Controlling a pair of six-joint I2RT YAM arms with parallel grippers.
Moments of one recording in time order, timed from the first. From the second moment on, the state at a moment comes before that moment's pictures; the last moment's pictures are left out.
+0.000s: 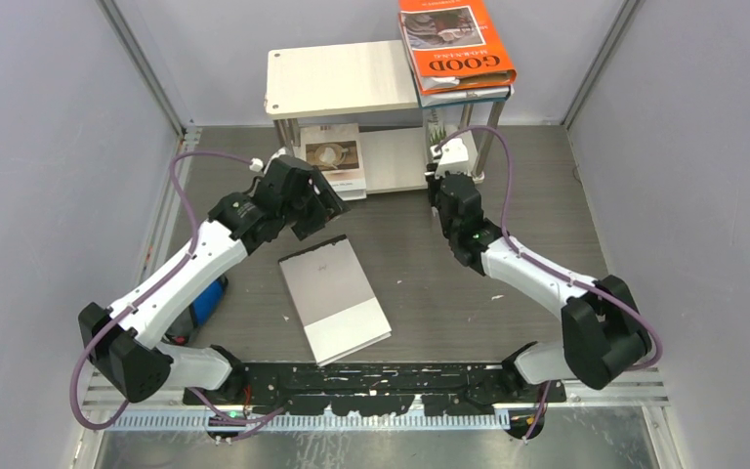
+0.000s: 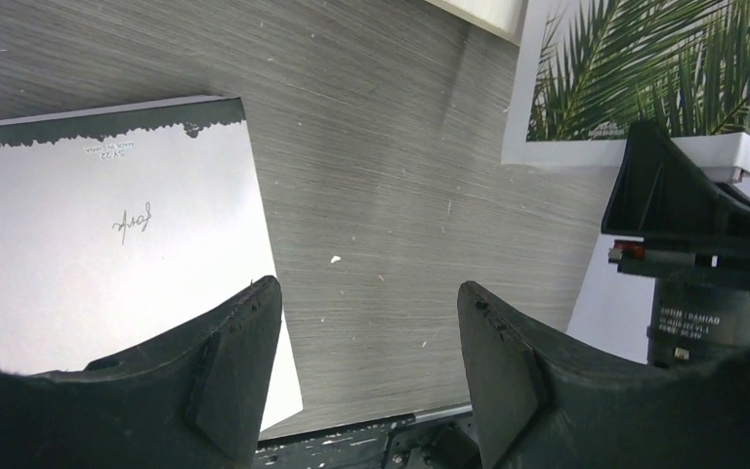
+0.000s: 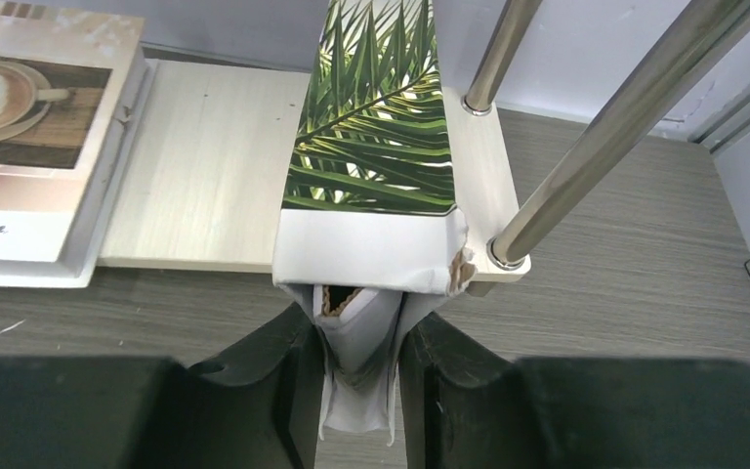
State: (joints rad) left arm -0.64 1.32 1.32 -0.73 -0.15 -1.07; right arm 0.55 1.35 0.85 0.34 0.51 -0.06
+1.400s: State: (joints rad) left arm -0.58 1.26 1.17 -0.63 -0.13 -1.07; right arm 0.25 1.60 0.98 0.44 0.39 0.00
